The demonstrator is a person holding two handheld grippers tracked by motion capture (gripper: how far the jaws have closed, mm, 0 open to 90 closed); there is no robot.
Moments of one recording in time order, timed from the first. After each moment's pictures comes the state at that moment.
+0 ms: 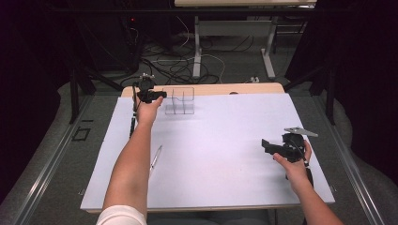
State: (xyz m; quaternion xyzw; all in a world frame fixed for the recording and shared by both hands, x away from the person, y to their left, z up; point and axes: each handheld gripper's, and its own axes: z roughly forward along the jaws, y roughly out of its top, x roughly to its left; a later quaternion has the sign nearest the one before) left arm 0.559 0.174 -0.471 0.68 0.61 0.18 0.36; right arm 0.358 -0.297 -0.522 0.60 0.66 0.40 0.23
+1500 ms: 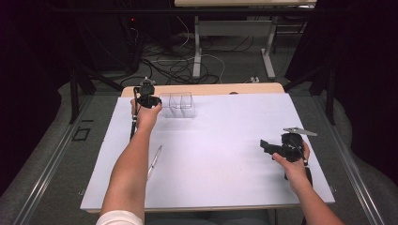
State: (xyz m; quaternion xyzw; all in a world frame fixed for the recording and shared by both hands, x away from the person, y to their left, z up) left arm 0.539 0.171 -0.473 0.69 0.65 0.14 0.30; right arm 0.362 -0.297 -0.526 0.60 0.66 0.41 0.21
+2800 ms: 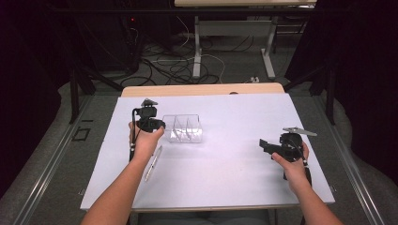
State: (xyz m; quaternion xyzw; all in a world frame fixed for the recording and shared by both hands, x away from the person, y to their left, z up) left arm 0.435 0.151 -0.462 0.71 0.64 0.10 0.28; right arm 0.360 -0.294 -0.524 0.60 0.65 0.42 0.20
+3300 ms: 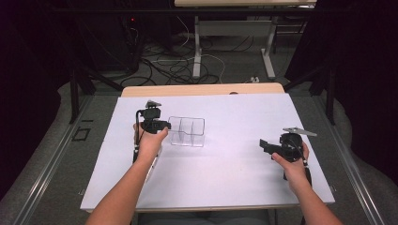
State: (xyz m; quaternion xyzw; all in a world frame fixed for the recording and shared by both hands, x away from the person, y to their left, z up) left arm 0.436 0.145 -0.472 0.69 0.63 0.08 0.33; right arm 0.360 -0.294 -0.524 0.60 0.65 0.42 0.20
